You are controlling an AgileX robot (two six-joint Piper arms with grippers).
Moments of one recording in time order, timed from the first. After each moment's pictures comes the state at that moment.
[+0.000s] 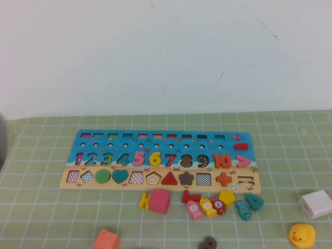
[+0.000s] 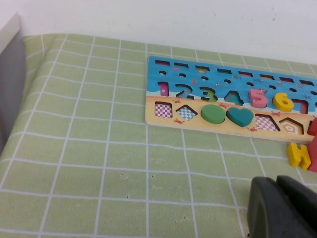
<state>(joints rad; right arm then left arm) 0.55 0.45 -0.44 -0.04 0.31 -0.23 -0.06 -0.01 0.02 -0.19 0.37 -0.05</state>
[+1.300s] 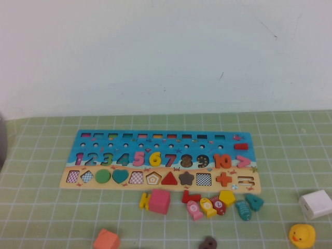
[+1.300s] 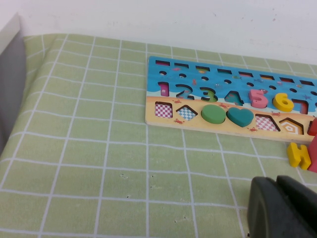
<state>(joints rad) 0.00 0.00 0.03 -0.15 0.26 0.14 -0.06 -0.01 0.02 -0.19 0.37 -0.05</state>
